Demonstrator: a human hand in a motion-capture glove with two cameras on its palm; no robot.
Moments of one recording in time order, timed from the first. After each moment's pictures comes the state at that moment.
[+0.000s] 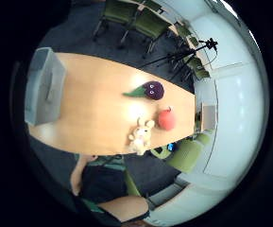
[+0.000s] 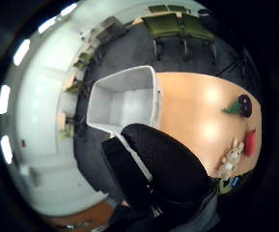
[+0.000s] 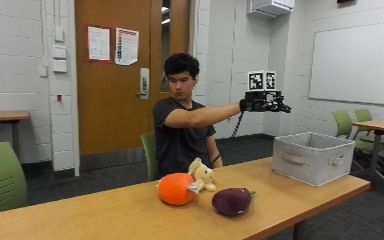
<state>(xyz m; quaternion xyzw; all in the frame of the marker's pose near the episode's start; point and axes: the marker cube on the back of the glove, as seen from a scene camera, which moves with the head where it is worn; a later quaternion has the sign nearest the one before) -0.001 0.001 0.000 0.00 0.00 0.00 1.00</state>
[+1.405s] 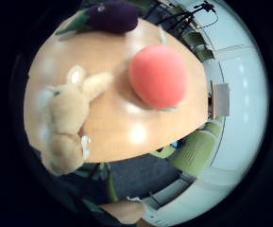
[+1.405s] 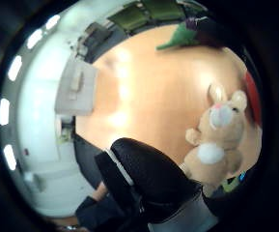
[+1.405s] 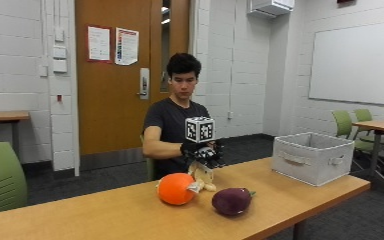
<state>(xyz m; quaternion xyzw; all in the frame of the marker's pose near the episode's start) 0.226 0.148 0.183 -0.05 -0.02 0.06 1.00</state>
